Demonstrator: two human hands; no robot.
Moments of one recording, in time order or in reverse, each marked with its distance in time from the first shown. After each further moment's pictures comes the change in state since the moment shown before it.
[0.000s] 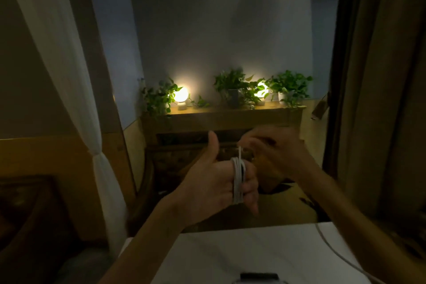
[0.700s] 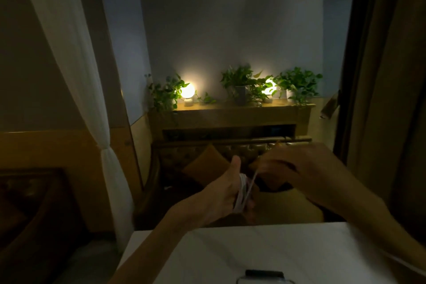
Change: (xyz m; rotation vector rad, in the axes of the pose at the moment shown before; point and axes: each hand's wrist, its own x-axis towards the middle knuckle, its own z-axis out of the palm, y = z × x) left_hand -0.005 -0.023 -0.013 0.326 0.337 -0.123; right_hand -0.029 -0.022 -0.012 -0.338 -0.144 -0.127
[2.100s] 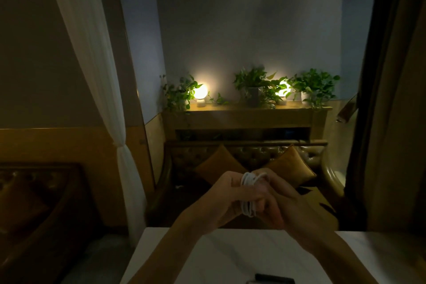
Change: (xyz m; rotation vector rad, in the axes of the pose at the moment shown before) left_hand -0.015 -0.007 -0.007 -0.028 -0.021 0.277; right_hand -0.014 -0.028 0.079 1.172 0.004 0.473
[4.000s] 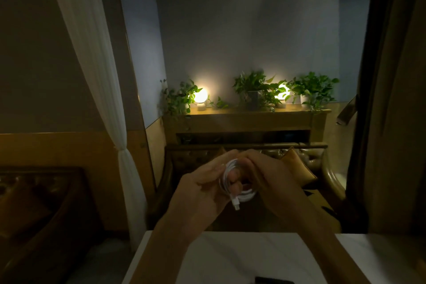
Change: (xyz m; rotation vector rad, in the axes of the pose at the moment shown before) left_hand -0.017 0.016 -0.002 -0.200 0.307 0.033; right_hand 0.029 -0.017 -0.002 -0.640 0.070 -0.430
